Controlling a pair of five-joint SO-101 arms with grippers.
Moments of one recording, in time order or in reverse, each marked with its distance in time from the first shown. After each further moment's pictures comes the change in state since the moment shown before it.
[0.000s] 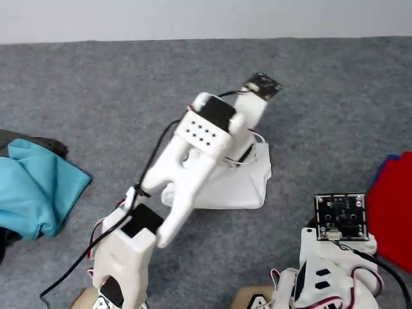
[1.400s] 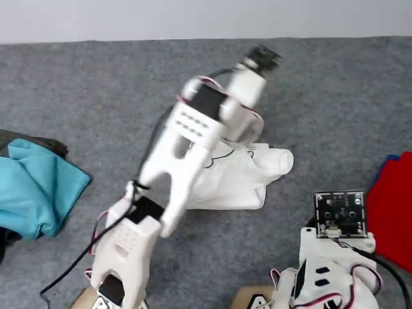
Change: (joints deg) left arm -6.8 5.5 -16.9 0.1 -1.6; right arm 0.0 0.0 1.2 0.0 0.0
